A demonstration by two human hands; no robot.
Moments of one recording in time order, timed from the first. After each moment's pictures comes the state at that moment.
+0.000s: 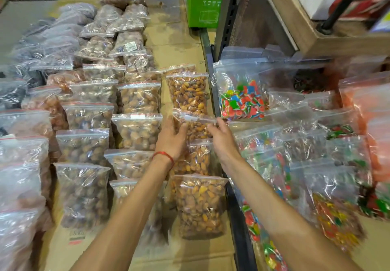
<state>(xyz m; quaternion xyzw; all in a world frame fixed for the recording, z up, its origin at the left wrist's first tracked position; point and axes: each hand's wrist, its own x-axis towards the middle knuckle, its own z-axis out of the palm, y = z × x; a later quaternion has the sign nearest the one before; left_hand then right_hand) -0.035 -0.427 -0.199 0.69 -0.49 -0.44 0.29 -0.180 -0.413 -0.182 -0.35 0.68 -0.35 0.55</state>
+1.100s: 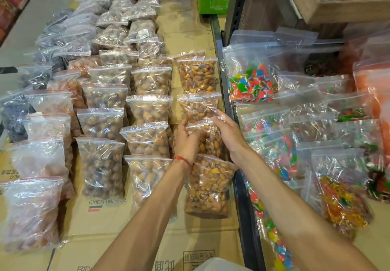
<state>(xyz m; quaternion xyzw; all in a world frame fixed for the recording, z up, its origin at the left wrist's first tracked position) -0.057 -0.364 -0.224 0.67 -0.29 -0.57 0.38 -0.186 -0.384 -0.202 -0.35 0.63 -0.34 0.60</state>
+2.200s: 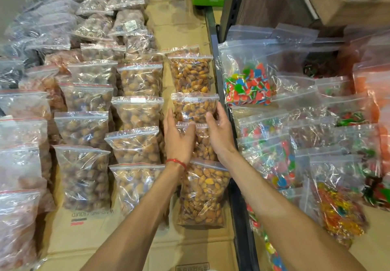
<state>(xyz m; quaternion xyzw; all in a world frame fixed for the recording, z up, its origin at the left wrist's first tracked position) -0.058 -0.387 -0.233 0.69 -0.44 -0.40 0.41 -0.169 -0.403 -0.216 -0.39 0.64 -0.41 0.52</state>
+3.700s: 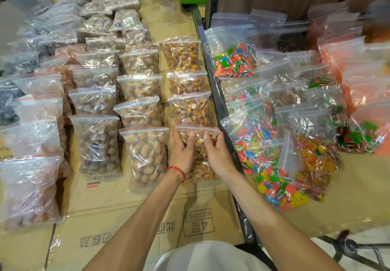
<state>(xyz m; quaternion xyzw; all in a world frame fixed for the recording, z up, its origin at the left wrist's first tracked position) -0.050 -0.259 -0.271 0.65 -0.47 -0.47 0.37 -0.172 -0.239 -0.228 -0.39 0.68 -0.33 0.53</state>
